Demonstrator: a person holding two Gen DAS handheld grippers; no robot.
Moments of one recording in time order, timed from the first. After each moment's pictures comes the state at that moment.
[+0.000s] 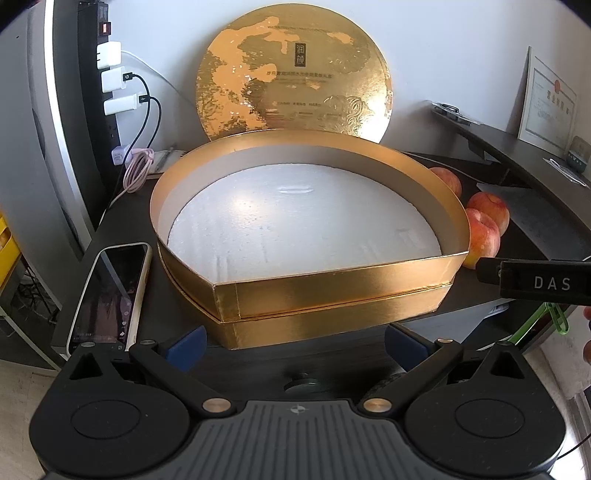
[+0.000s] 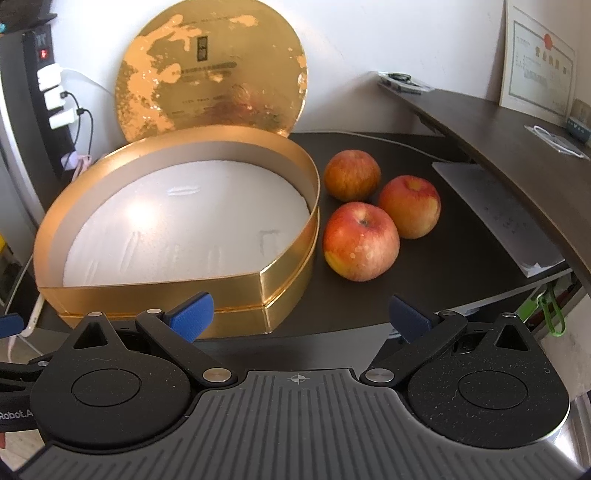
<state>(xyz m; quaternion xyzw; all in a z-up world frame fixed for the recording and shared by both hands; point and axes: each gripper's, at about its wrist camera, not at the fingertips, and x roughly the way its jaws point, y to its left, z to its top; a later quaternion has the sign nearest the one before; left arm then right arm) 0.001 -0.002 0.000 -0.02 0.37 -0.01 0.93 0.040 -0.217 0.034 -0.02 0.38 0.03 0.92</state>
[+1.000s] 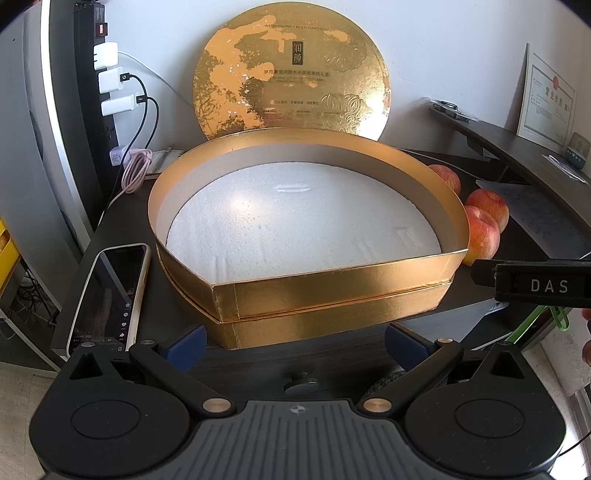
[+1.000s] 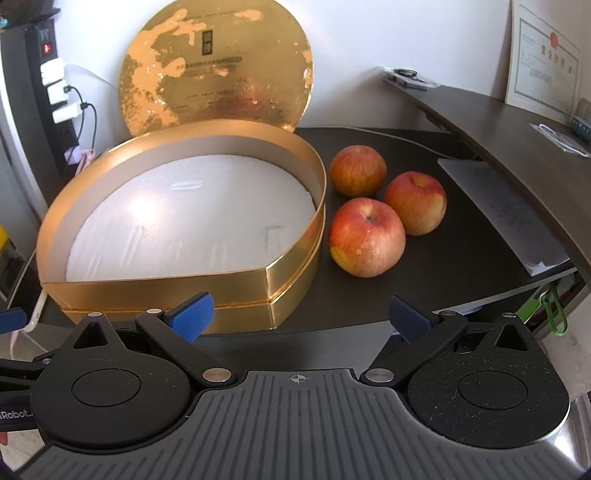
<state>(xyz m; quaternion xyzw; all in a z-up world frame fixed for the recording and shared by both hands) 0.003 -0.004 0.000 -0.02 0.37 -0.01 0.93 0.040 -0.213 0.033 -0.02 0.39 0.03 0.92</state>
